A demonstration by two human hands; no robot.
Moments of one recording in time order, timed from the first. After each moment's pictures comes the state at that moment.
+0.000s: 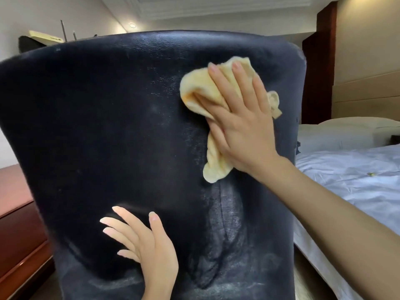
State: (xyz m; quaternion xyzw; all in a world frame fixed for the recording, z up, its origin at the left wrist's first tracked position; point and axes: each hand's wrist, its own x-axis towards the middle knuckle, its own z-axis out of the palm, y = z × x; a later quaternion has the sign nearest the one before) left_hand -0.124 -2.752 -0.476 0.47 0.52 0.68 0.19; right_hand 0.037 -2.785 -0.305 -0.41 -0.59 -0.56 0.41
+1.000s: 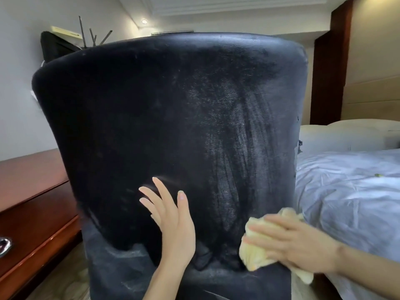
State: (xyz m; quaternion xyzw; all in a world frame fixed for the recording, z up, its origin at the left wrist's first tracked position) left_hand -0.140 -2.781 -0.458 0.60 0.45 0.60 0.27; right_hand 0.118 -2.829 -0.492 -0.30 -0.73 -0.61 -0.09
